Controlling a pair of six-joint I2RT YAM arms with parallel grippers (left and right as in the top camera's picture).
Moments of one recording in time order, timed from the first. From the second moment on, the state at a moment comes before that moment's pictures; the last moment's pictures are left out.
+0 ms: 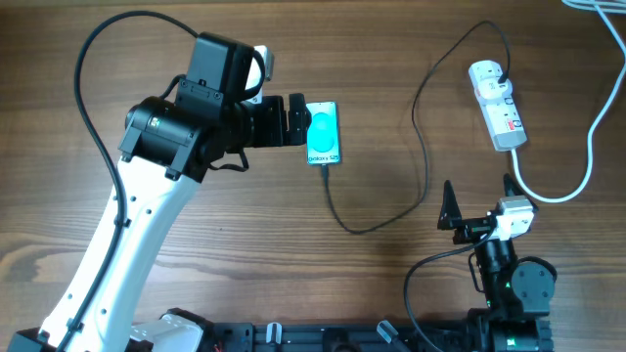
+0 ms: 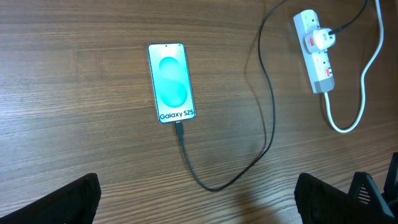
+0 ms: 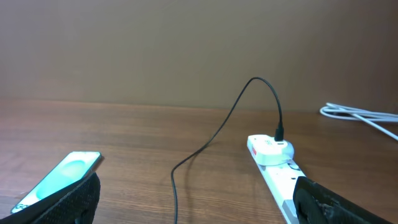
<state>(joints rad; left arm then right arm) -0.40 1.45 1.60 -1.11 0.18 -0.41 -0.02 0.02 0.01 0.00 -0.11 -0.01</state>
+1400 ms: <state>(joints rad) -0.40 1.45 1.60 -1.11 0.18 -0.41 -0.02 0.02 0.01 0.00 -0.04 -0.03</state>
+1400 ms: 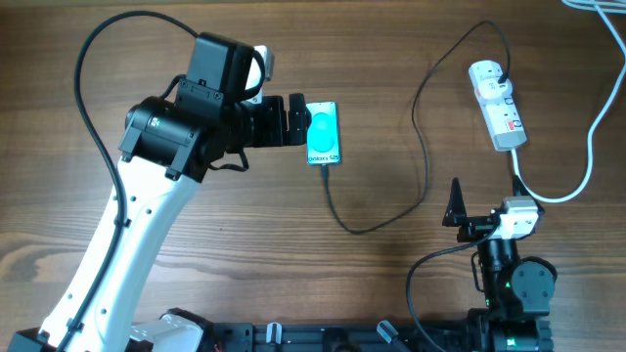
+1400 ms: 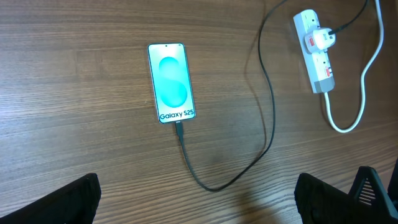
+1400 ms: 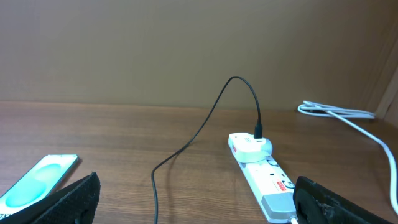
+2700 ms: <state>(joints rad) -0.40 1.45 1.60 -1.11 0.18 -0.41 -0.02 0.02 0.01 0.00 -0.02 -0.03</state>
